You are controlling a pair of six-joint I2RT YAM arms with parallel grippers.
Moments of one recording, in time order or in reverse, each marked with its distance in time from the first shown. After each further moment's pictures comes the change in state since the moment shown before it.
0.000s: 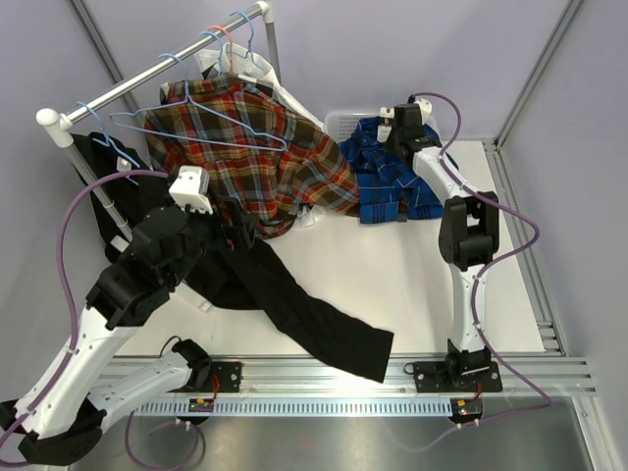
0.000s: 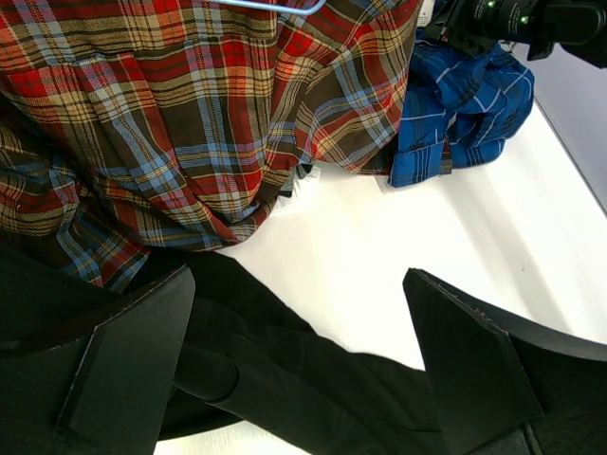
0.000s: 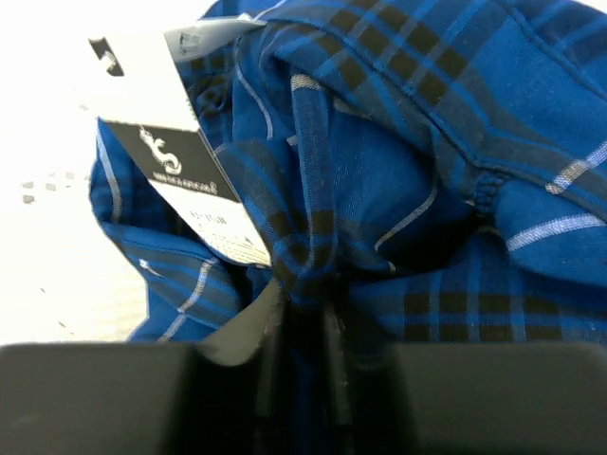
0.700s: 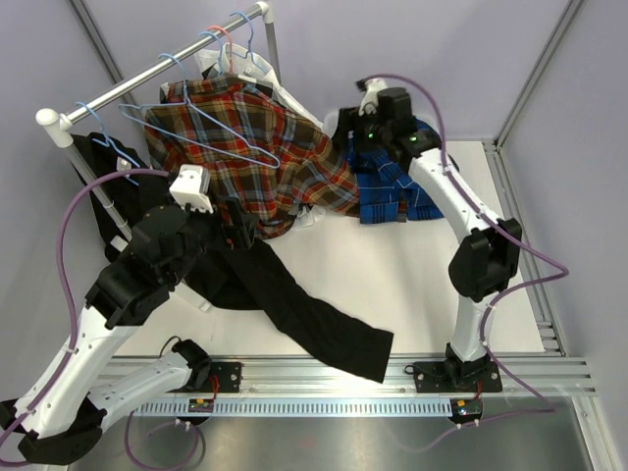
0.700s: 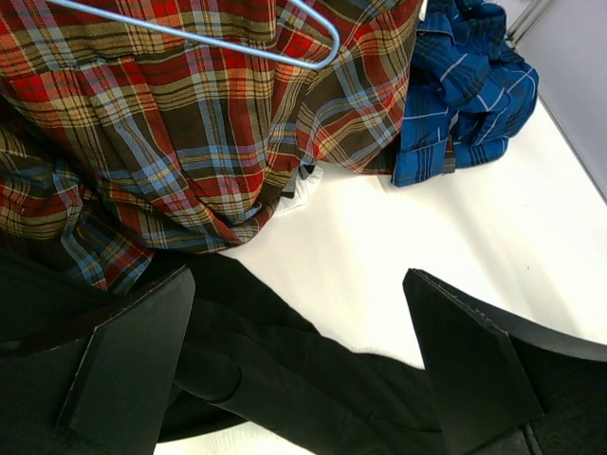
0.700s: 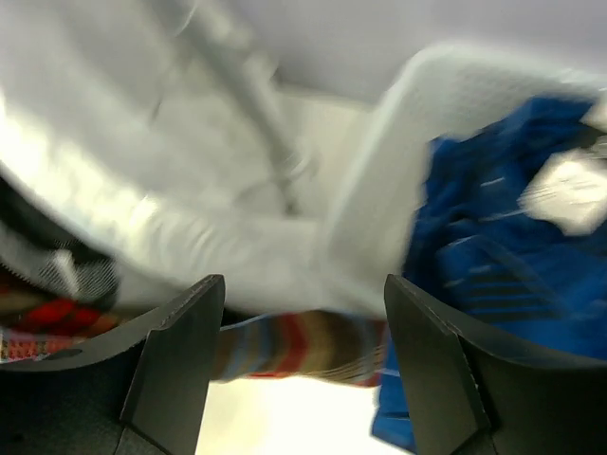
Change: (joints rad) left arm 0.000 0.009 0.007 -0.002 0.000 0.015; right arm 0.138 -0.321 -0.011 -0.127 -0.447 -0.267
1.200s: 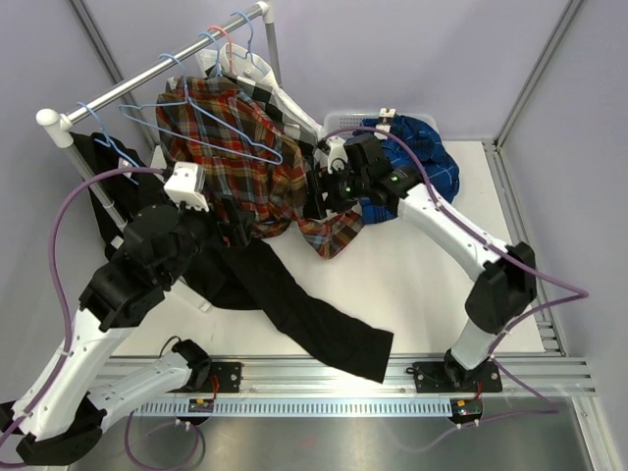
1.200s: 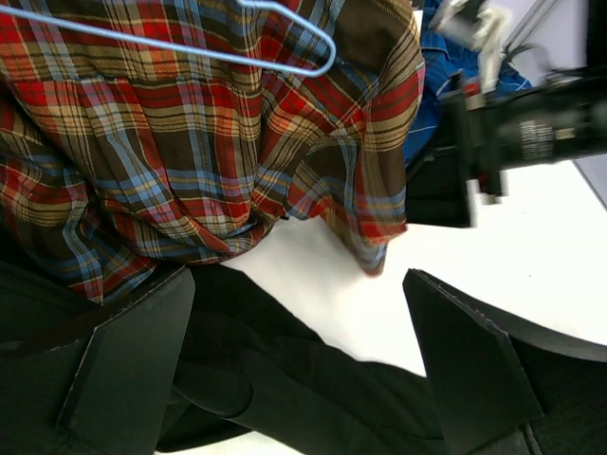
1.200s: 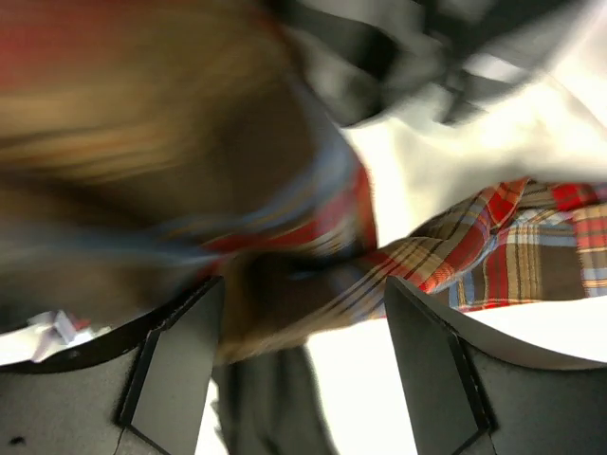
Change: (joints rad) left arm 0.000 -0.002 0.034 -0.001 -0.003 0.033; right arm 0.255 -0.186 -0.378 -0.135 -0.175 0.026
